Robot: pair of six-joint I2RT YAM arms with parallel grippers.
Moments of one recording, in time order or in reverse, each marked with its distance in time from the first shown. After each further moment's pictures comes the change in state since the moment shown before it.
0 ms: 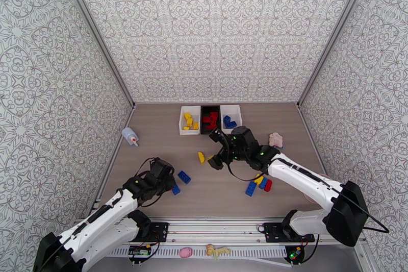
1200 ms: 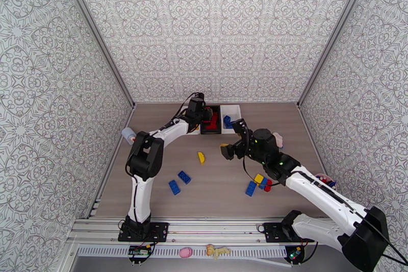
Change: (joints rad) left arm 0.110 1.304 1.191 0.576 0.160 0.462; right arm -0.100 -0.219 -0.145 0.140 0.158 0.171
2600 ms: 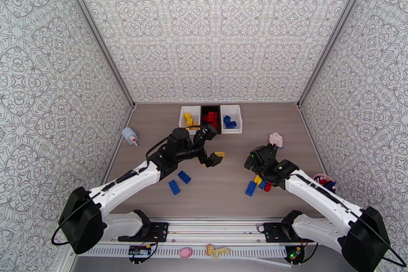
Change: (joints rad) left arm -0.249 -0.933 -0.894 0.177 0.482 0.562; right arm -0.032 0.029 -0.132 -0.590 0.364 0.969
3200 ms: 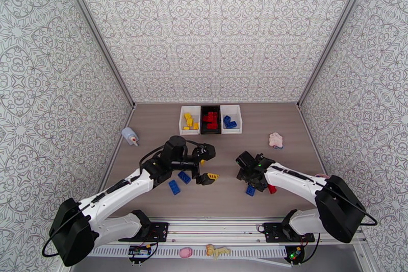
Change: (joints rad) left arm -0.005 -0.092 -0.067 -0.162 0.196 0.222; right arm 0.101 0.276 -0.005 0.047 -0.108 0.117
